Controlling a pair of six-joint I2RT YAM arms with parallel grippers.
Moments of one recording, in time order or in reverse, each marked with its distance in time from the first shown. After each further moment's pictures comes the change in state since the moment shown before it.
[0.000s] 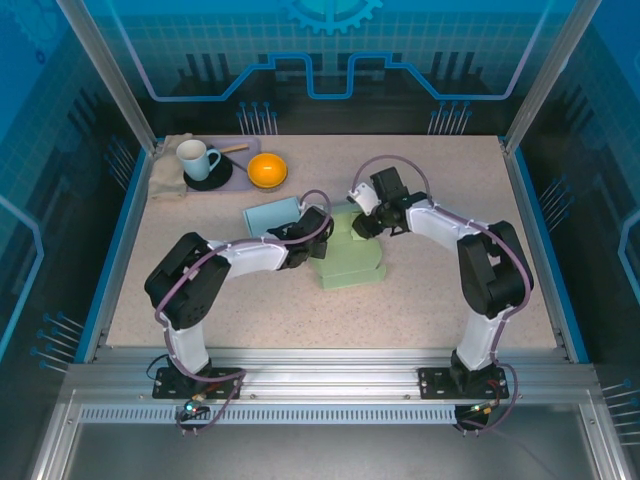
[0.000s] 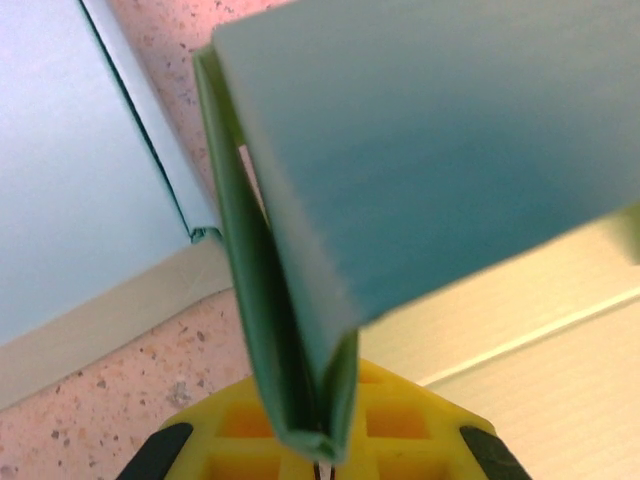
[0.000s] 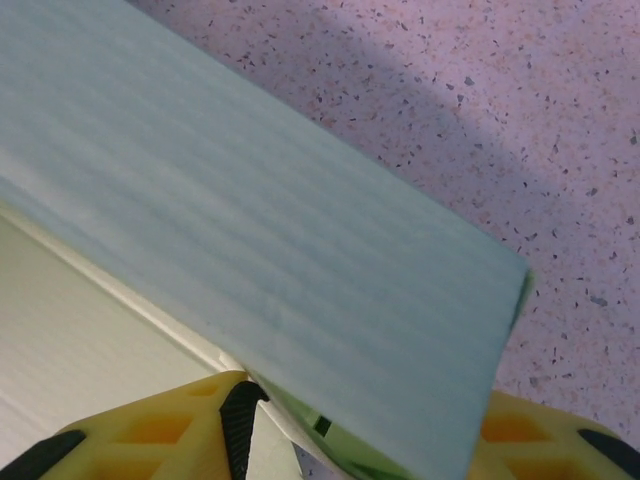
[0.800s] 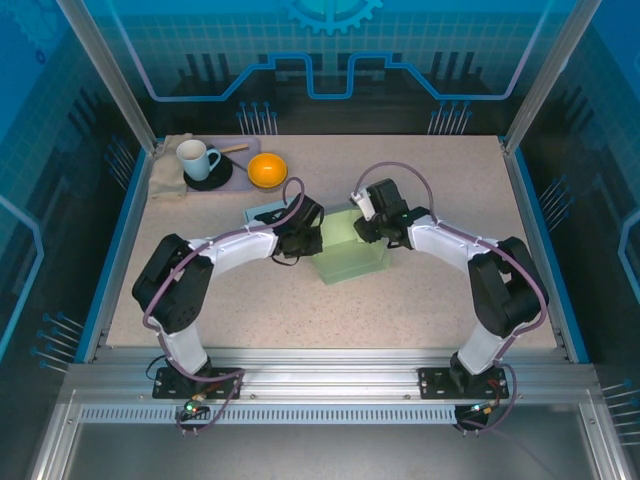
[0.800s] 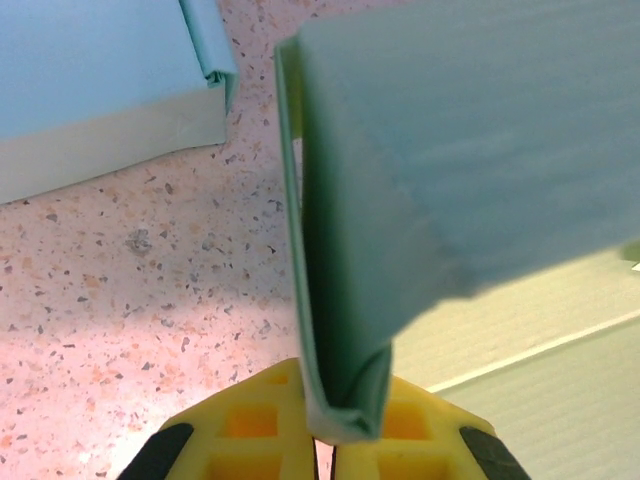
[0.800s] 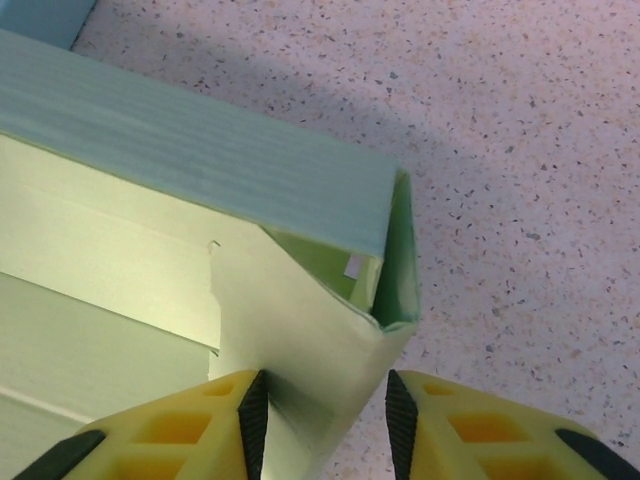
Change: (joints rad) left arm 0.071 -0.065 0.078 -0.254 0.283 -0.258; right arm 0.071 -0.132 -0.137 0.095 0.171 0.193
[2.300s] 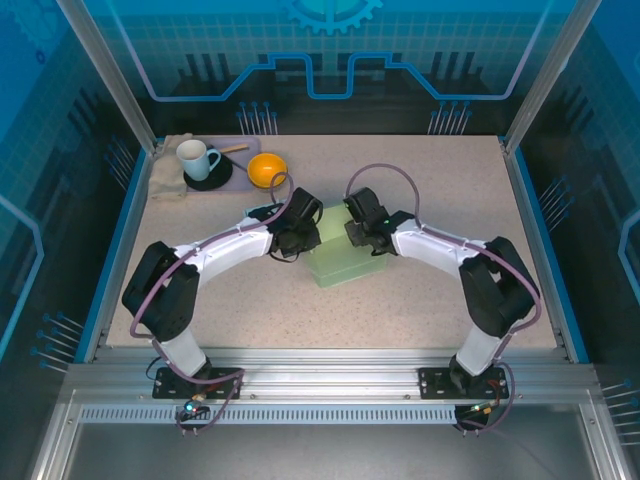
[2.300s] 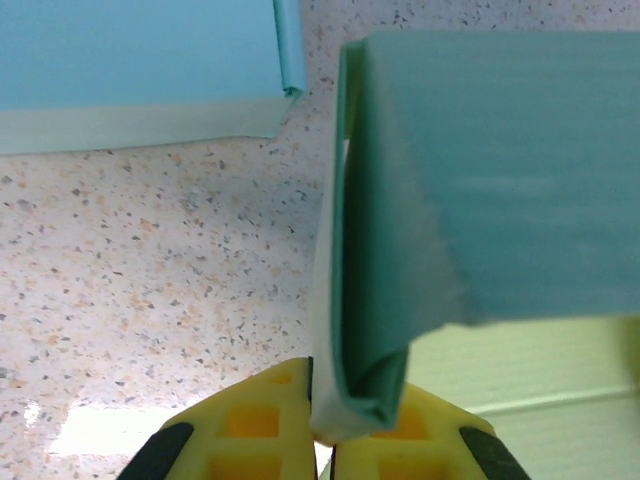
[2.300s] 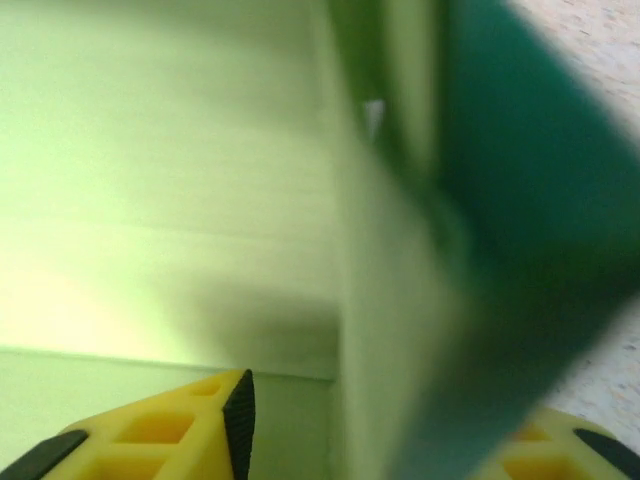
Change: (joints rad) left arm -0.009 -0.065 0.047 -0.124 -0.070 -0.201; right arm 0.132 0.010 0.039 -0.070 0.222 0.273
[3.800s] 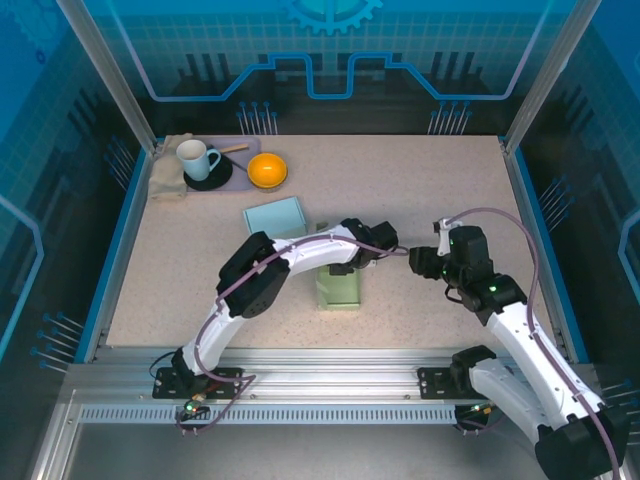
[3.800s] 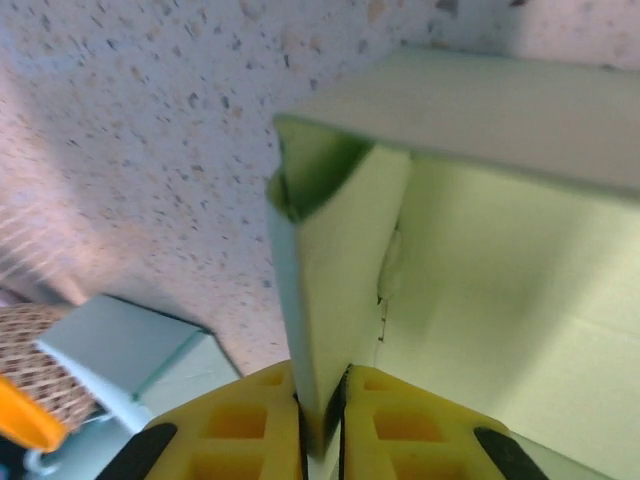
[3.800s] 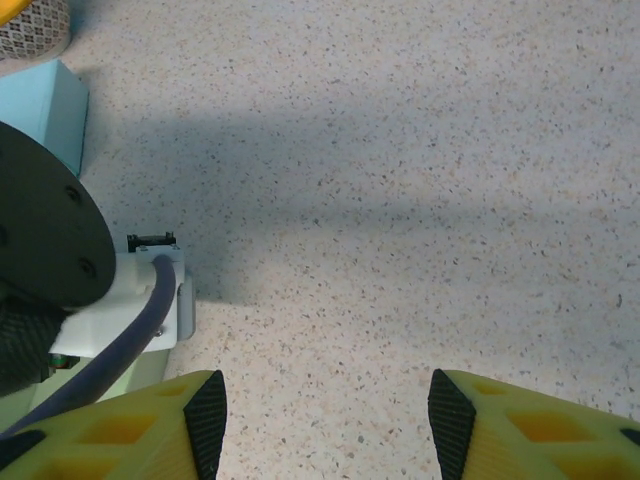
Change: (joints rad) left arm -0.301 0.563 0.579 -0.478 -0.521 1.458; right arm -0.340 -0.908 -0.492 -0.188 -0.288 0.129
